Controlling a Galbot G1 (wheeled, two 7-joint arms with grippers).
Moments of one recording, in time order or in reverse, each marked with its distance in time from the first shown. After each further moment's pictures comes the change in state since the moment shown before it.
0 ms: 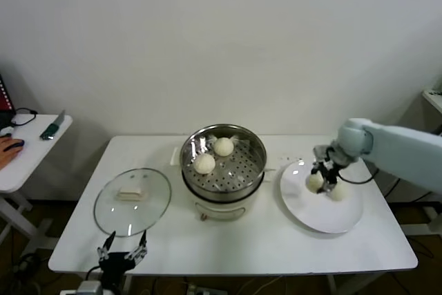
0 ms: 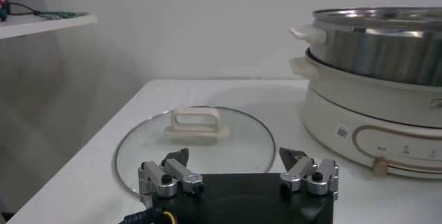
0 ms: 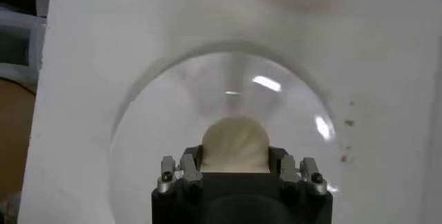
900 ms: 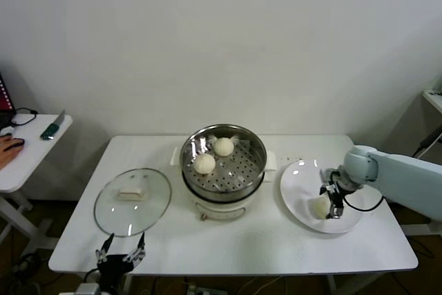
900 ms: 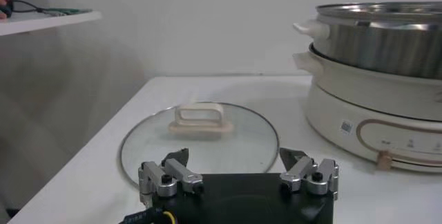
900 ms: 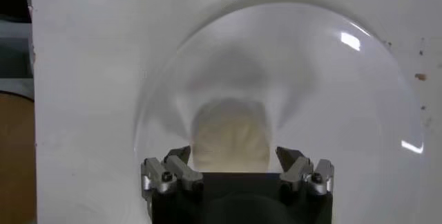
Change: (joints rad) left arm 0.009 0.007 -0.007 0.008 -0.006 -0.008 0.000; right arm -0.279 -0.085 0.136 0.009 -0.040 -0.158 0.104
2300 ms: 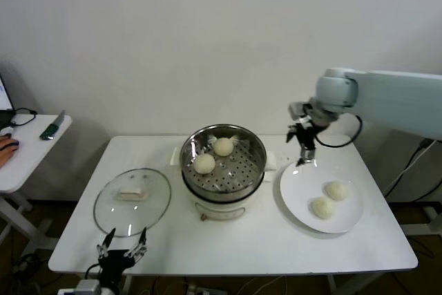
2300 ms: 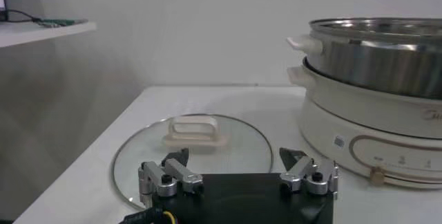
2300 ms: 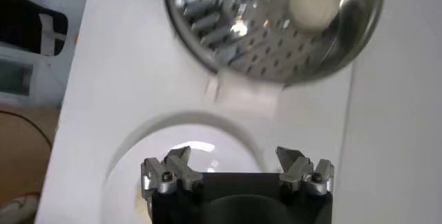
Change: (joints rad) left arm -0.007 0.004 0.008 -0.024 -0.011 0.006 0.001; right arm 0.630 0.173 -0.395 0.149 0.350 0.038 -0.071
